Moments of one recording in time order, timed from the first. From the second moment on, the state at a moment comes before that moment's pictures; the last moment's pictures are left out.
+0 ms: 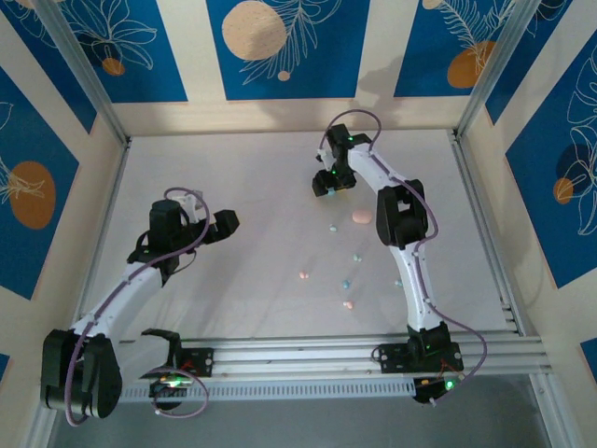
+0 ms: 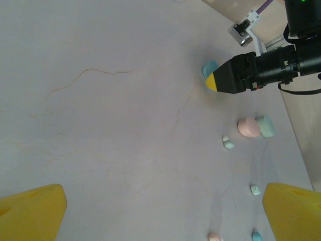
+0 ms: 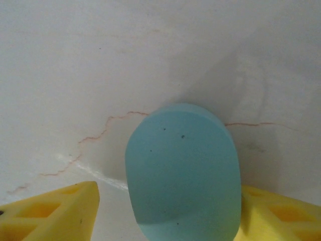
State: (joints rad) left arm -0.17 1.07 0.60 -0.10 0.40 -0.54; right arm 0.32 2.50 2.22 -1.06 -0.16 -0.05
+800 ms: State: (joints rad) left arm -0.17 1.07 0.64 -0.13 0.42 -0.55; right arm 0.35 2.44 2.14 -0.96 -0.14 -0.13
